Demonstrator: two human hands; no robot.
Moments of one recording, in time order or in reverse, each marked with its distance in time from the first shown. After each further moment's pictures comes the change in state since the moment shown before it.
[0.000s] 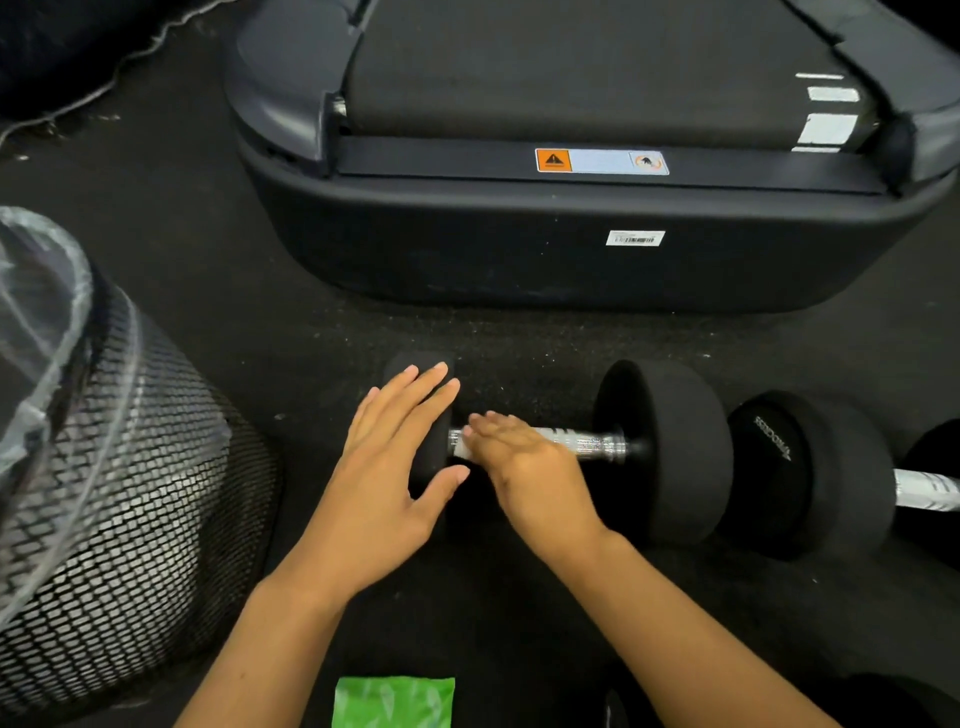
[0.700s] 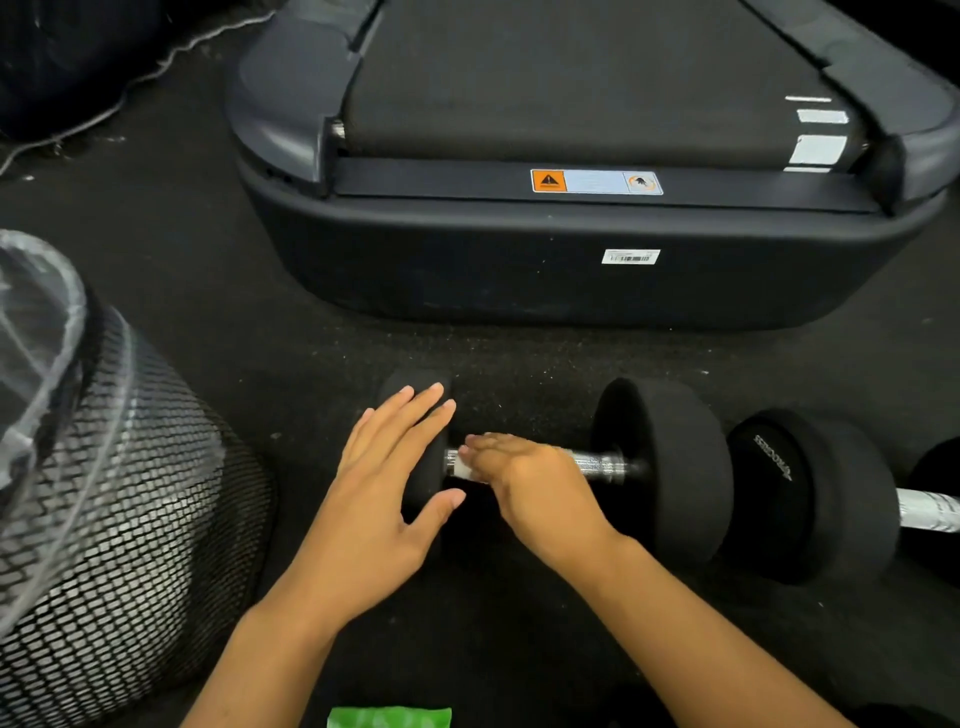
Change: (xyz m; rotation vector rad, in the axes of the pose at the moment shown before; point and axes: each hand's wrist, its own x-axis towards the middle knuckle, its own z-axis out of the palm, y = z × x) left_hand -0.001 0.000 0.001 -0.007 -0.009 -0.009; right_hand 0.009 0.006 -0.003 0.066 -0.141 0.017
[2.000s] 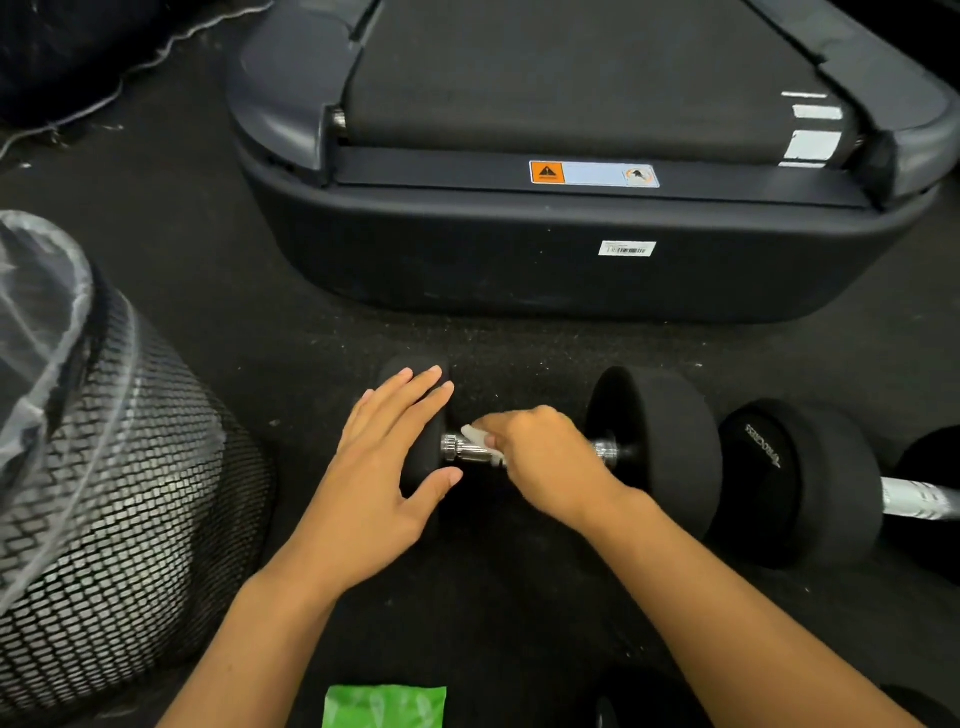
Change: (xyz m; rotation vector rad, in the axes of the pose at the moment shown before) left_hand 0.003 -0.002 0.001 -0.004 0.006 0.004; right_hand 0.013 0.006 -0.022 -0.081 -0.211 0.166
